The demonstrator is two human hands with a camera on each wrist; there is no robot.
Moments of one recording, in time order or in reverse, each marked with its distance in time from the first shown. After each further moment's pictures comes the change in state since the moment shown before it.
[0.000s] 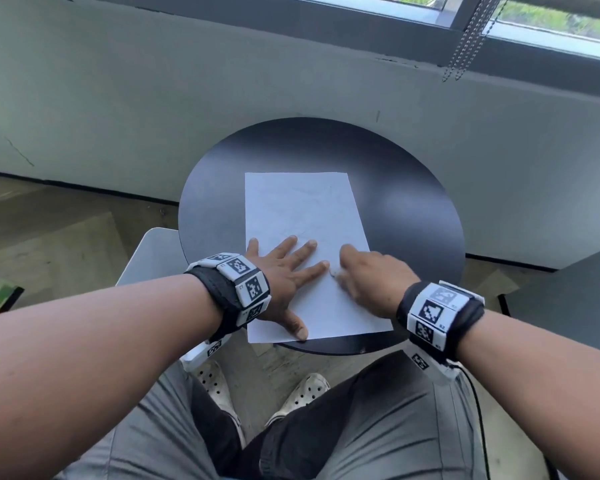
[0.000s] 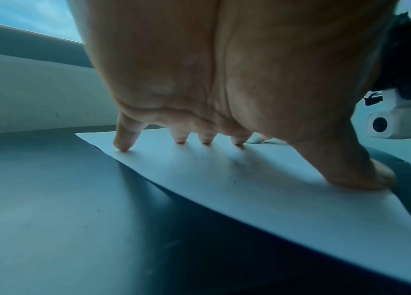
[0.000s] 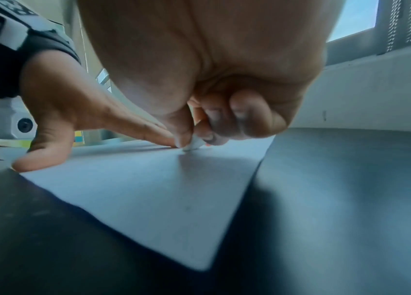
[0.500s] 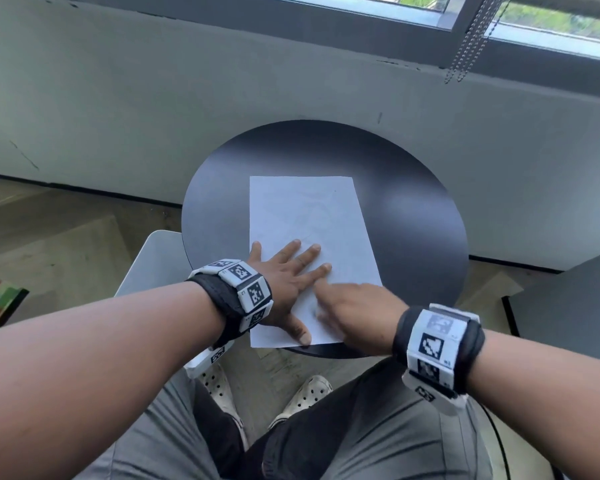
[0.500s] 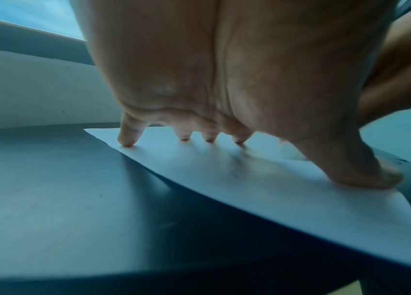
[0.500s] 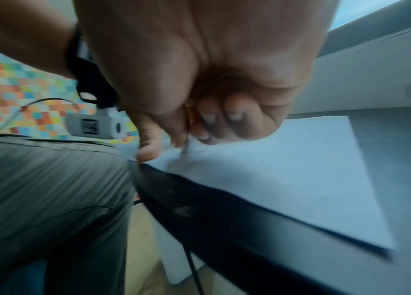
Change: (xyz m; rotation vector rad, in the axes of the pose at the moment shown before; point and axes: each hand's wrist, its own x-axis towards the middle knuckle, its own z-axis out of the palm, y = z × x) left_hand 0.002 -0.001 0.007 -0.009 0.003 0.012; right_hand -0.023 -0.025 0.014 0.031 -0.084 -0.281
